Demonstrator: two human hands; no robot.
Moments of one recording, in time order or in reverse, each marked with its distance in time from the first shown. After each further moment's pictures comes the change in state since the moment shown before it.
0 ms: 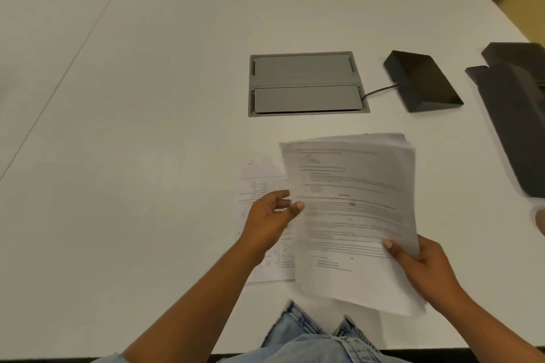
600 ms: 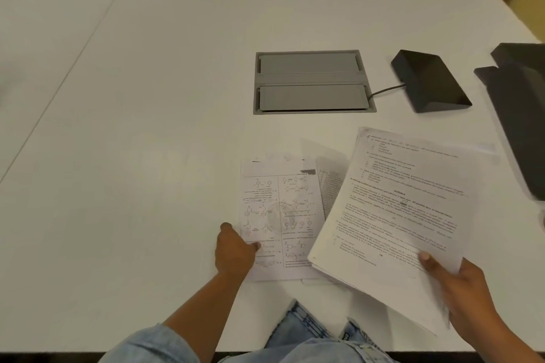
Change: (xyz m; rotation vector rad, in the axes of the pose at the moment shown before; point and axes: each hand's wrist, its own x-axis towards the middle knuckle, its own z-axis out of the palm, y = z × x) left_hand 0.014 -0.099 -0.045 0.549 0.438 -0.303; right_hand -0.023 0.001 -0.016 0.273 0.169 0.192
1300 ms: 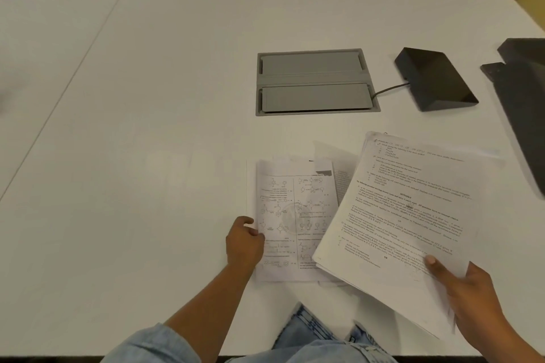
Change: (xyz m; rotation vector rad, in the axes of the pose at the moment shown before) left_hand 0.009 0.011 0.008 -0.255 -0.010 0.065; right_hand -0.003 -0.002 0.004 -0.020 0.040 -0.002
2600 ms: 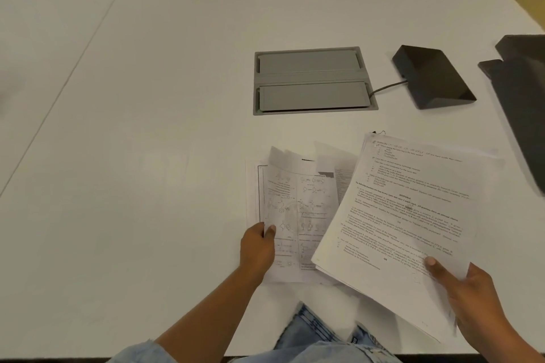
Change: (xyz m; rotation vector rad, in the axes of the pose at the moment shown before) left_hand -0.021 0.009 0.017 -0.127 -0.169 0.023; right_hand -0.007 -0.005 -0.003 -0.029 -0.012 0.039
